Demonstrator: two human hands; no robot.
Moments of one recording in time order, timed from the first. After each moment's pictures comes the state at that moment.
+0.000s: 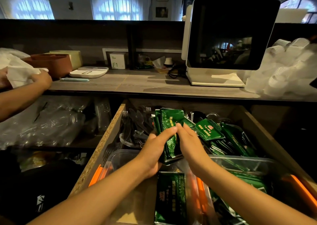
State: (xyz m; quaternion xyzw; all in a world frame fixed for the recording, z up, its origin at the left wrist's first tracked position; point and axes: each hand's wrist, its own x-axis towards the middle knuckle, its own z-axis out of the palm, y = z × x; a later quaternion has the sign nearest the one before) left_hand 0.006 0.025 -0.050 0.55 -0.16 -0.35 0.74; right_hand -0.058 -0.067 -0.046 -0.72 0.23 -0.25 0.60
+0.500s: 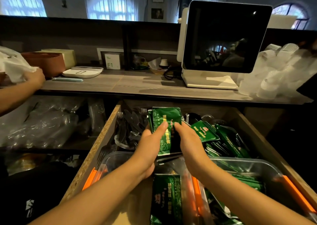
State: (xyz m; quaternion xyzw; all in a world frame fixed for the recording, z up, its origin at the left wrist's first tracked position) left_hand 0.009 0.022 -0.041 0.56 -0.17 -0.31 0.75; right_hand -0.061 -0.067 -0.034 -0.68 0.22 -0.24 0.65
